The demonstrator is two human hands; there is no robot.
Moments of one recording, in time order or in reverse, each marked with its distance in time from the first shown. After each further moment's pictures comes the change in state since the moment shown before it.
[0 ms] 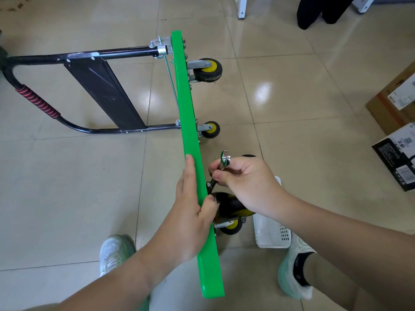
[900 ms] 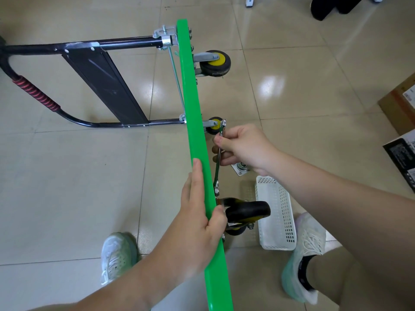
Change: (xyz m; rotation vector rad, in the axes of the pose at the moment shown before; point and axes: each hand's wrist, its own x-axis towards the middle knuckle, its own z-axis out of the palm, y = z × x) left_hand -0.005 0.012 -0.005 0.036 -0.053 -0.043; right_hand 0.095 -0.004 -0.007 0.000 -0.063 0.215
